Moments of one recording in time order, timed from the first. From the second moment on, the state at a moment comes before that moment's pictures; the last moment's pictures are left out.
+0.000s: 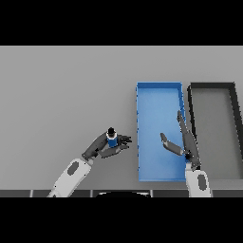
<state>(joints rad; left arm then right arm) -0.18 0.15 -0.55 -1.42 0.05 -0.09 -0.22 0.10 -0.15 0.07 -1.69 0.14 0.06 -0.10</state>
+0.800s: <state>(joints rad) -0.24 0.10 -0.54 -1.60 0.05 -0.17 -0.06 0.13 -0.16 0.07 -1.72 0.20 0.01 -0.12</state>
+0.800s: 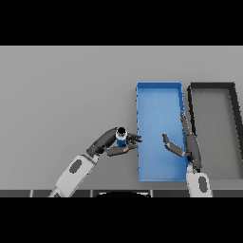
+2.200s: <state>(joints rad) -0.24 0.03 -0.46 -1.57 -0.03 -0.28 -0.07 -0.37 -0.29 0.31 -2.01 -0.33 0.41 0.41</state>
